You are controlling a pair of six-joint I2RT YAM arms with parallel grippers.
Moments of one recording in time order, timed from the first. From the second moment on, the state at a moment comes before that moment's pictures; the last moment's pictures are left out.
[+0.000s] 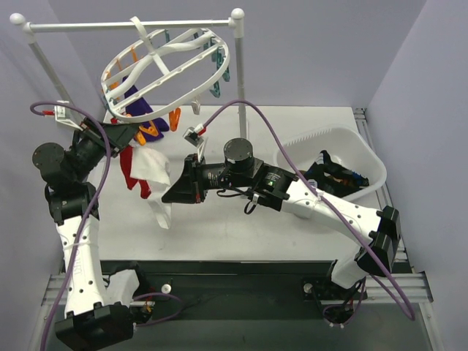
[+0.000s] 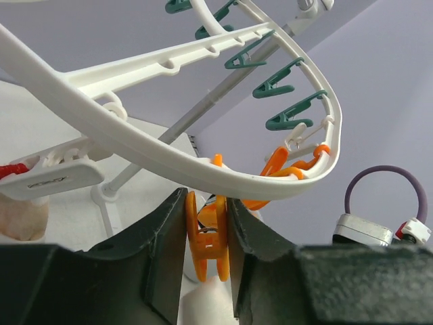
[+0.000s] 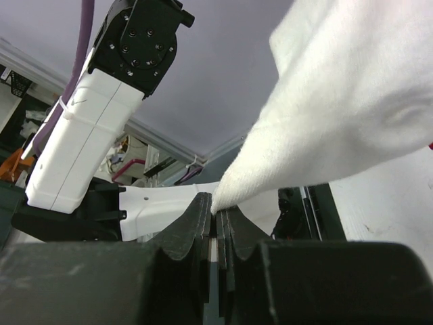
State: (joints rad) left arm 0.30 0.92 1.05 0.09 0.81 -1.06; right arm 1.06 1.54 1.45 0.01 -0.54 0.67
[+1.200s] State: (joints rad) left arm 0.07 0.86 1.19 -0.21 0.55 -0.79; right arm 0.10 1.12 1.16 -0.72 -0.08 0.35
